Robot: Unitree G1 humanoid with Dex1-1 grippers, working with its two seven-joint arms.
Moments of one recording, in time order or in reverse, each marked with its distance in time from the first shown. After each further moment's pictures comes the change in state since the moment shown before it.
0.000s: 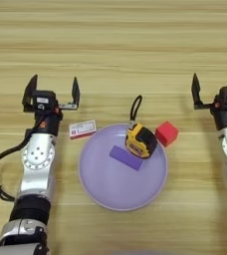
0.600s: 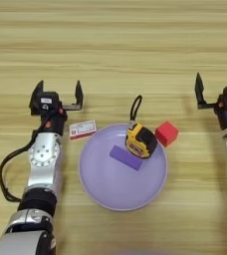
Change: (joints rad) left arm -0.079 -0.020 0.012 0.150 -0.084 0.027 -0.040; right arm 0.000 -0.019 -0.006 0.000 0.008 0.000 0.016
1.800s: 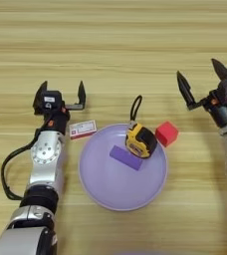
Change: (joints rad) left arm -0.012 -0.004 -0.009 0.025 0.008 0.000 0.006; right arm 0.106 -0.017 0.106 -0.422 0.270 0.322 0.441
